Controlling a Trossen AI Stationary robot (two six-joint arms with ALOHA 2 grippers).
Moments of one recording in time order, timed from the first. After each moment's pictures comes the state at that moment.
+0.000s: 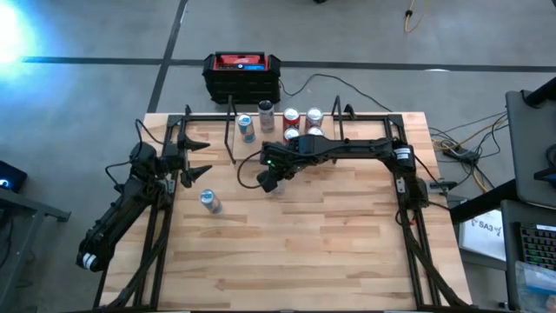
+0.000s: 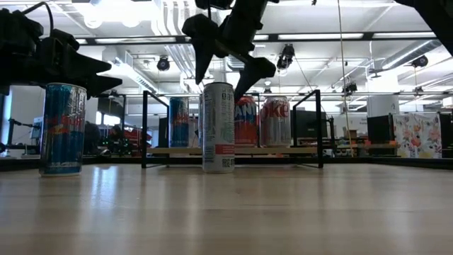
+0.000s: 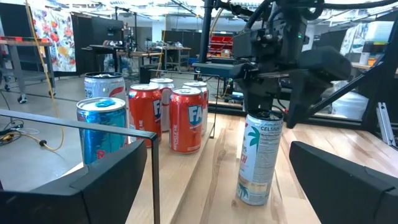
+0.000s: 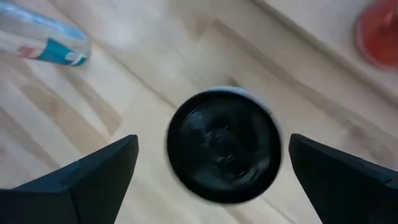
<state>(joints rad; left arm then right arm) 1.09 0.11 0.03 0.13 0.87 -0.07 -0.08 2.06 1.96 -1.03 0.02 0.82</state>
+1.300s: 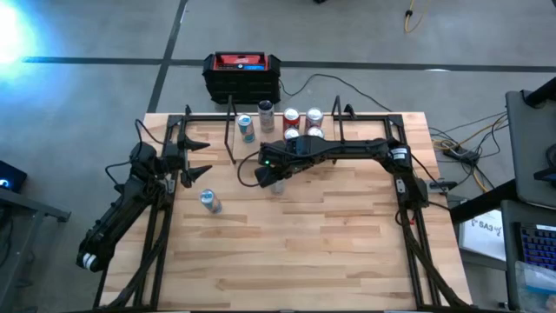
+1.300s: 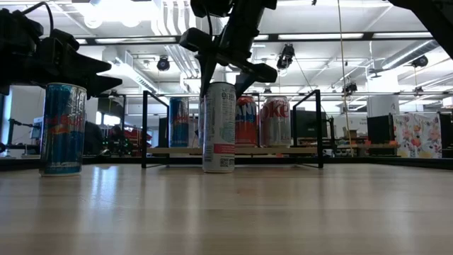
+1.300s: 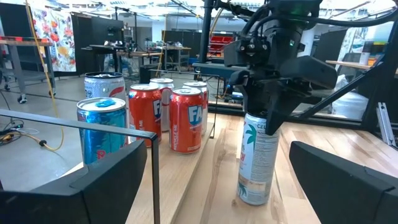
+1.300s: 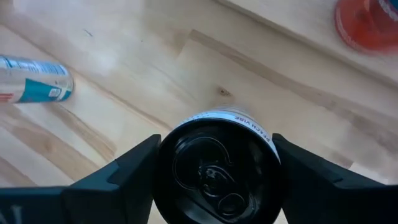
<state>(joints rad) 1.09 0.11 0.03 0.13 0.87 -0.07 -0.09 2.09 1.96 -1.02 0.06 0.98</state>
